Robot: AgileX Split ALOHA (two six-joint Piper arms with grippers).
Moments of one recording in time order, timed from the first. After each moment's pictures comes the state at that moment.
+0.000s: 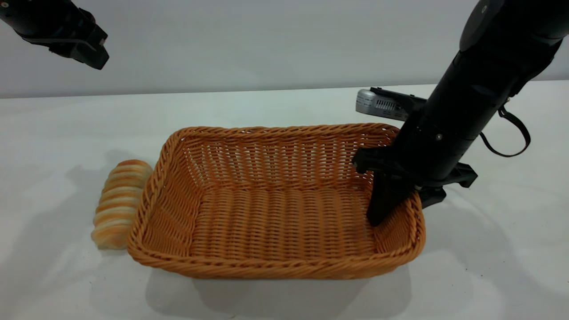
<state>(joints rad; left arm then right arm) -0.07 1.86 -1.21 -0.26 0.26 0.63 0.33 2.19 -1.20 0.69 0.58 -0.40</state>
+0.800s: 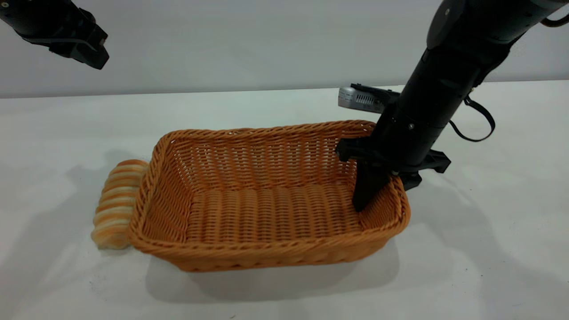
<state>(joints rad) -0.07 1.86 -1.21 -0.26 0.26 0.63 0.33 2.33 -1.44 0.59 0.66 -0.30</state>
